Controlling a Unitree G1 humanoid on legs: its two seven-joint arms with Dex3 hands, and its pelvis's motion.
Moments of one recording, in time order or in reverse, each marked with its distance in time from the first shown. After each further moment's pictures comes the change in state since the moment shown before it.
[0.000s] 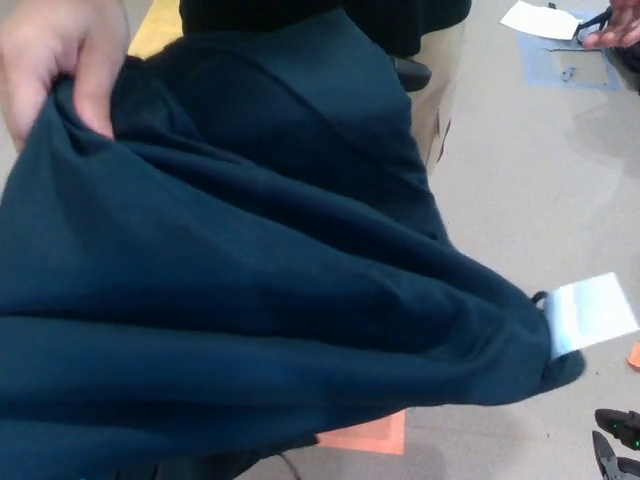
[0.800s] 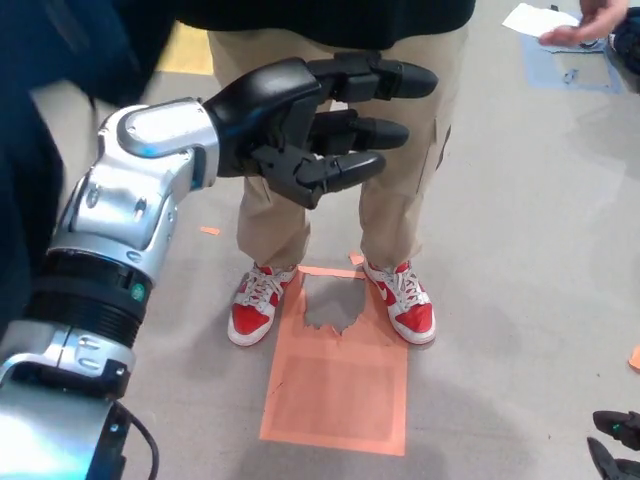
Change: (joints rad) left_arm -0.002 0.003 -0.018 -0.007 0.000 0.000 -0.022; right_arm -0.002 -0.005 0.001 0.005 0.000 0.000 0.002
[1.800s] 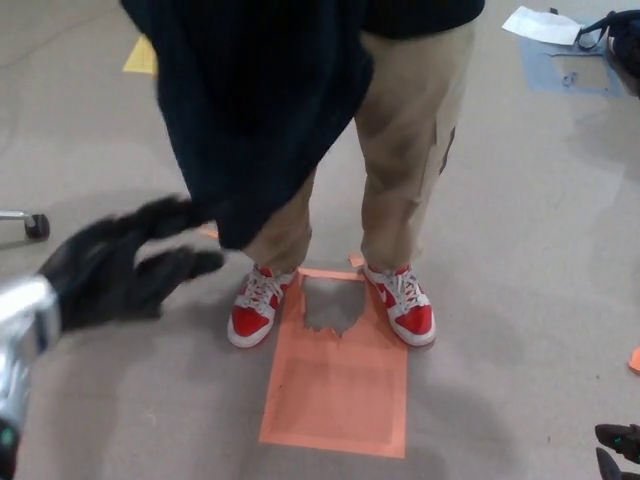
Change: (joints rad) left_arm 0.433 0.164 0.263 0.211 -0.038 -0.189 0.020; right_arm 0.023 -0.006 0.022 0.007 -0.009 -0.004 0.000
